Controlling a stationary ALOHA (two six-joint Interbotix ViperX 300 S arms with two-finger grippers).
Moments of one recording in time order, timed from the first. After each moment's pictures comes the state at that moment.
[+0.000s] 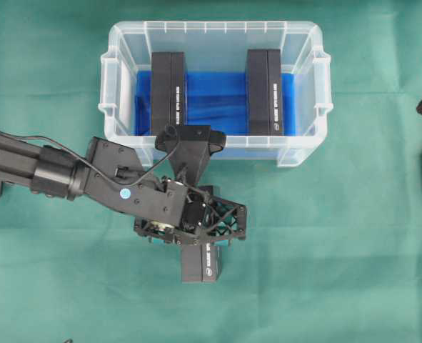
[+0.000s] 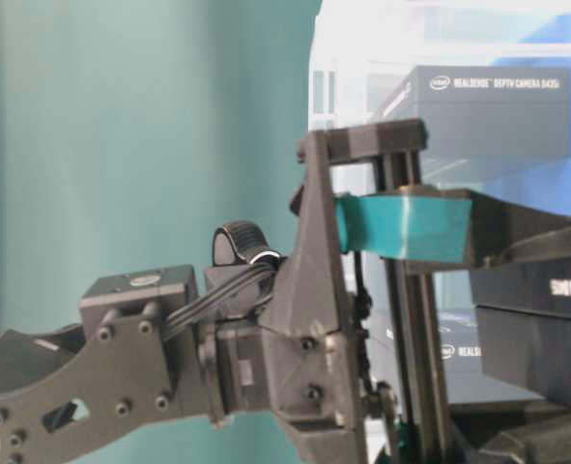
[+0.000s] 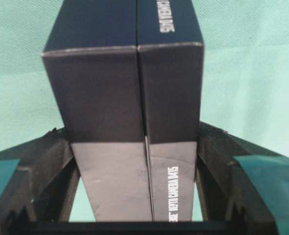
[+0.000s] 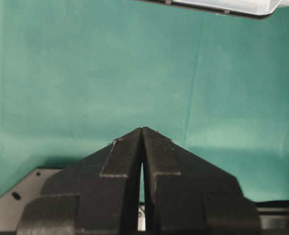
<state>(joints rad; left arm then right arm) -0.21 0.29 0.08 0.03 0.96 -1.75 -0.01 -0.71 0.52 -0.14 1.37 0.00</state>
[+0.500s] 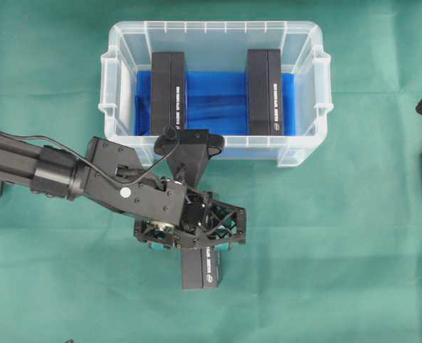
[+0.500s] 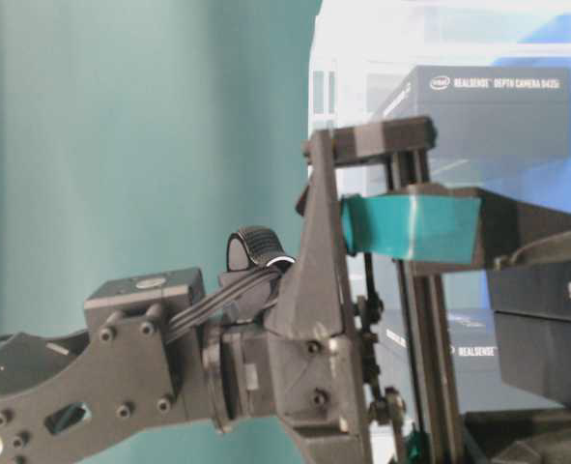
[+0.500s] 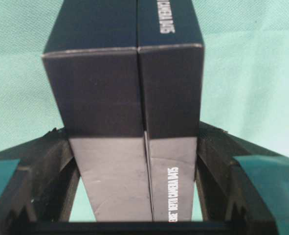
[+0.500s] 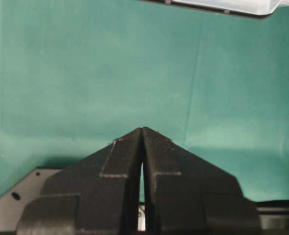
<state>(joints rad) -0.21 0.29 0.09 -0.03 0.94 -1.74 -0.01 -0.70 0.52 -0.14 1.37 0.00</state>
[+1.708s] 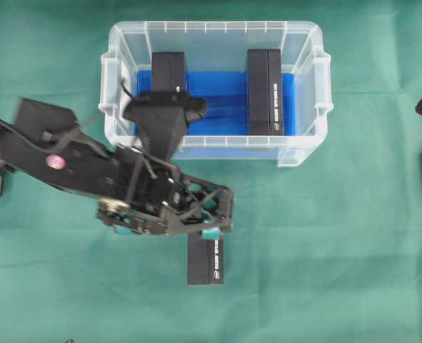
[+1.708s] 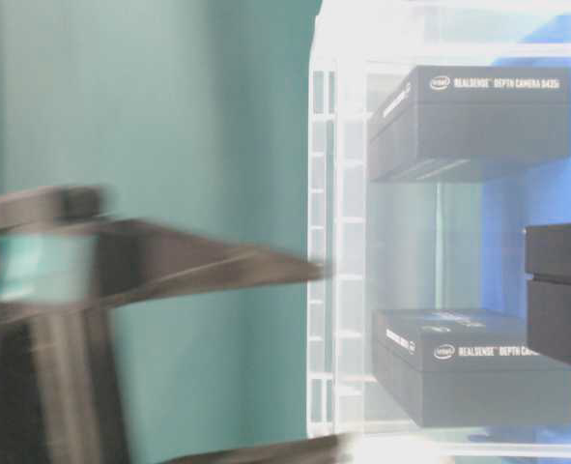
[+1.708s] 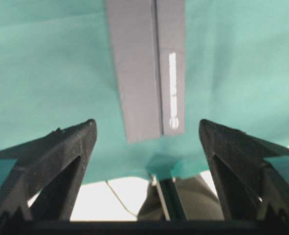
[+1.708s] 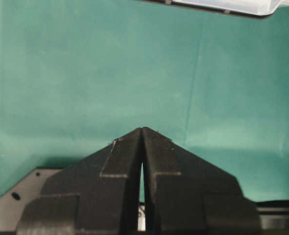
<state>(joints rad) -0.20 0.09 -0.05 0.01 1.24 -1.71 -0.01 -0.70 0.52 -0.14 1.37 0.00</state>
